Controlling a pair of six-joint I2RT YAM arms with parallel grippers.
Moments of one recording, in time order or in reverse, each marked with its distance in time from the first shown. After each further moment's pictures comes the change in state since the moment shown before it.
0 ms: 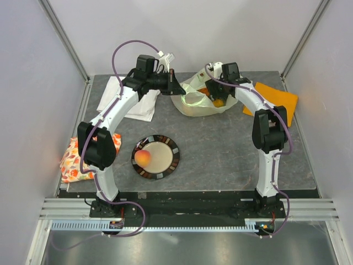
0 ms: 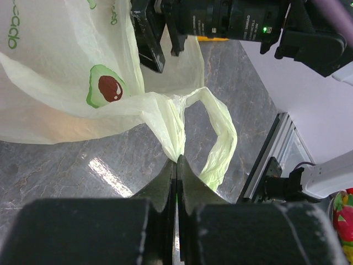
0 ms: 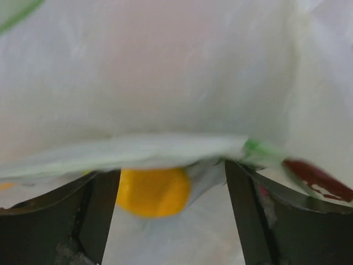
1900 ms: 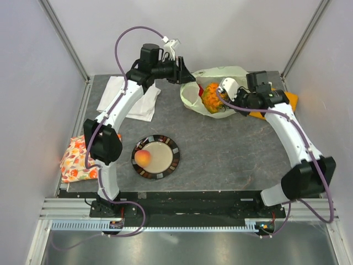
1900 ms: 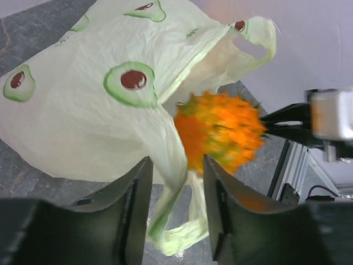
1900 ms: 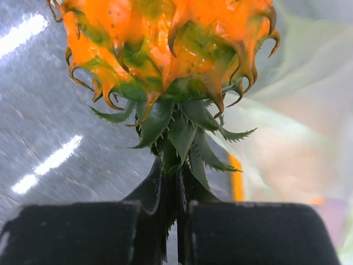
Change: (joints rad) left arm -0.033 0.097 0.222 0.053 -0.044 0.018; right arm -0.015 -0.653 -0.351 -0.397 -0.100 -0.514
